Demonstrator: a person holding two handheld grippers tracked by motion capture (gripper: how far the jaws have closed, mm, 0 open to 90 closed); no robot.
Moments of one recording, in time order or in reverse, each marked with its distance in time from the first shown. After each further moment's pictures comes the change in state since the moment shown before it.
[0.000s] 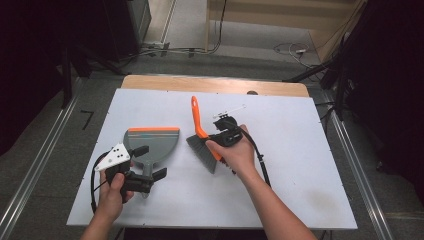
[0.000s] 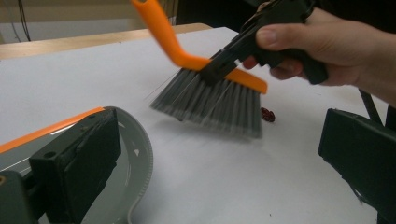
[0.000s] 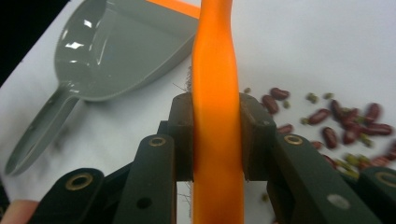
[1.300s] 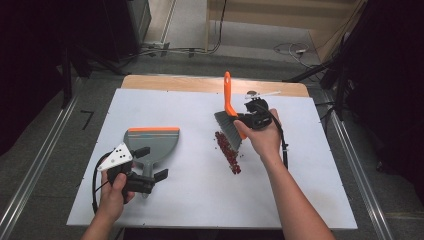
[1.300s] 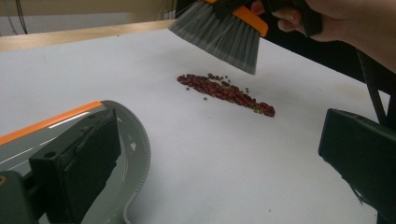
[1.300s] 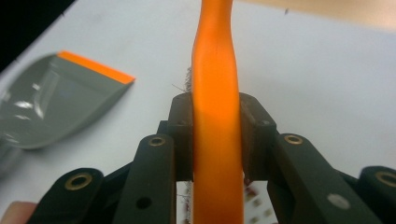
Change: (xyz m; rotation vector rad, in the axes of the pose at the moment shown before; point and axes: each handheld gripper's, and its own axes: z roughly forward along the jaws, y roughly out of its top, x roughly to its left) left arm -0.001 -0.002 0.004 0.022 0.000 -0.004; right arm -0.058 0.018 -0.070 -0.178 -0.183 -0.043
